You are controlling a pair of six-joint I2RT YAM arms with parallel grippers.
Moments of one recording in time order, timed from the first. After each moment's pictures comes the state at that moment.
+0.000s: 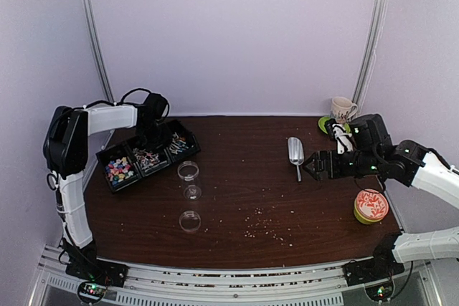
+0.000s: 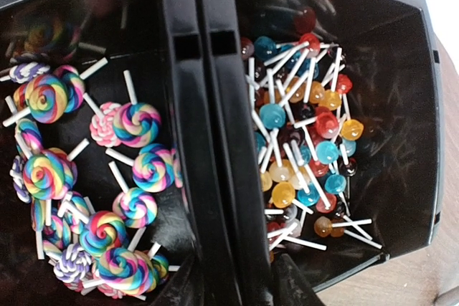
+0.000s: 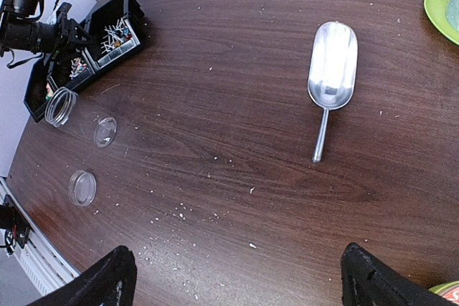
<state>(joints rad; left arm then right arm) -0.35 2.02 1.54 -0.60 -0.09 -0.89 0.64 0.96 0.86 -0.58 0.02 0.42</state>
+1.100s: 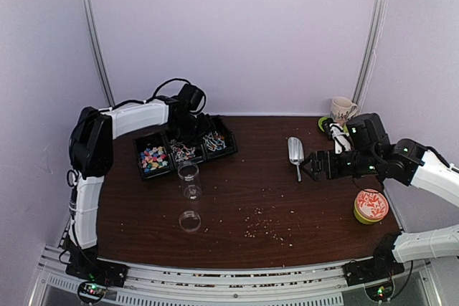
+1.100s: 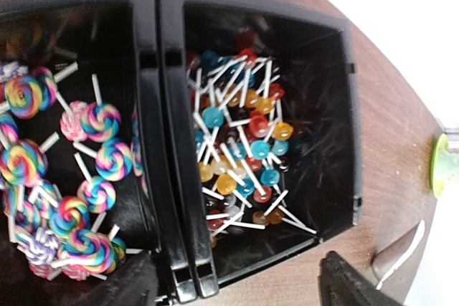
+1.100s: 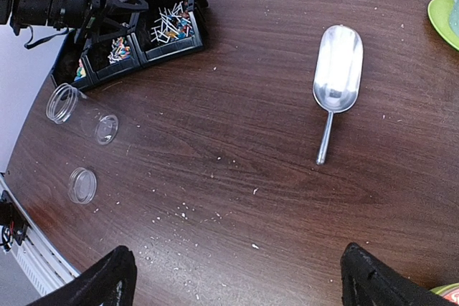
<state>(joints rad) -0.56 2.21 1.87 -0.58 -0.01 -0.96 0.68 0.98 0.88 -0.59 0.05 0.42</state>
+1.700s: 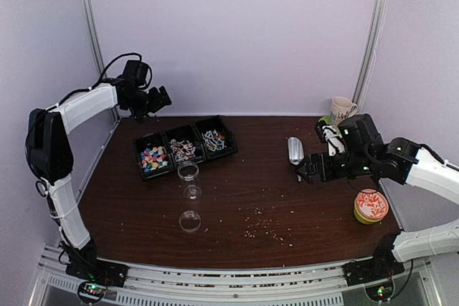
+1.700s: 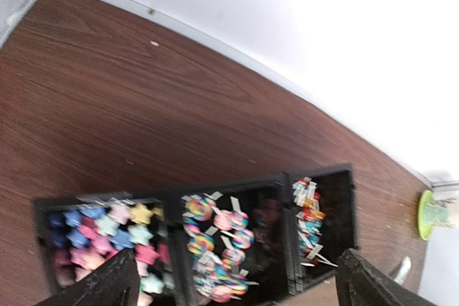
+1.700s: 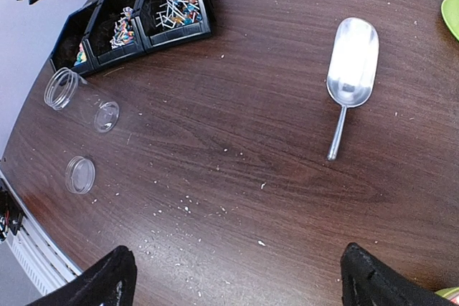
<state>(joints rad) -0.29 1.89 1.71 -0.58 0.00 -0.72 0.72 1.03 0.89 -0.59 0.06 0.42</state>
